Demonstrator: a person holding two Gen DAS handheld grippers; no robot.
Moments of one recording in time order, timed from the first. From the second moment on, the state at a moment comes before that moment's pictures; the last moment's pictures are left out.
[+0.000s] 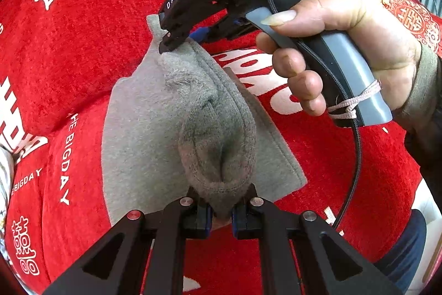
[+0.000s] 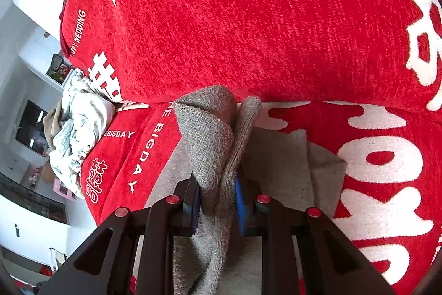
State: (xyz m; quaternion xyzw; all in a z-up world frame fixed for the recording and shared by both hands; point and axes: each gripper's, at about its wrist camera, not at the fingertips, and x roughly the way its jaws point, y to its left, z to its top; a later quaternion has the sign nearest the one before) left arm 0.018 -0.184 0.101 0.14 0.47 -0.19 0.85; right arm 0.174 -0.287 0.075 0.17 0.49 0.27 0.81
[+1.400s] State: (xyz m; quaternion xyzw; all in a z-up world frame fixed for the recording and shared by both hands) left arm 0.035 -0.219 0.051 0.17 0.51 -0.20 0.82; right arm 0.173 -0.348 -0.007 0.27 0.49 0.24 0.79
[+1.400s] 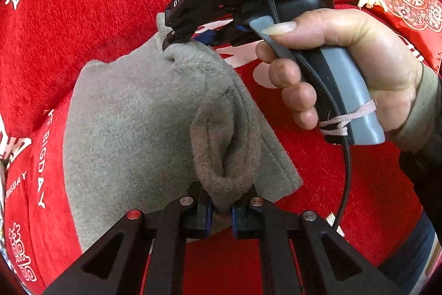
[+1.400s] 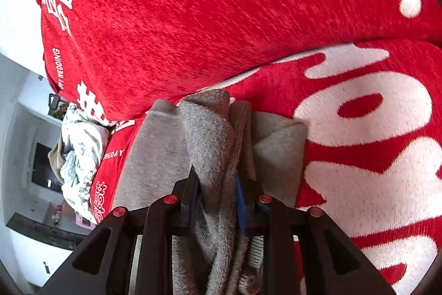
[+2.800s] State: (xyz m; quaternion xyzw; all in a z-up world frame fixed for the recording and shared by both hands) left arm 0.108 -0.065 0.074 -0.03 0.49 -0.10 0.87; right arm 0.049 -0.306 0.055 0.17 0.42 0.27 0.85
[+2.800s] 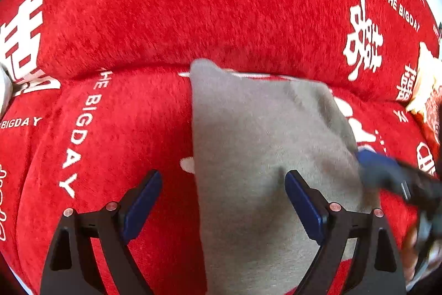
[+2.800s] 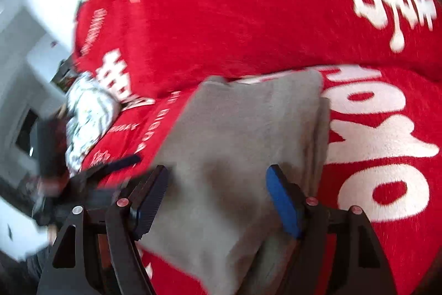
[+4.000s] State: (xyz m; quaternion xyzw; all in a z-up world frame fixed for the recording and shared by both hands) left arm 0.177 -0.061 0.015 -0.17 0.59 -0.19 0.76; right arm 0.104 -0.314 -0.004 0.21 0.49 0.17 0.83
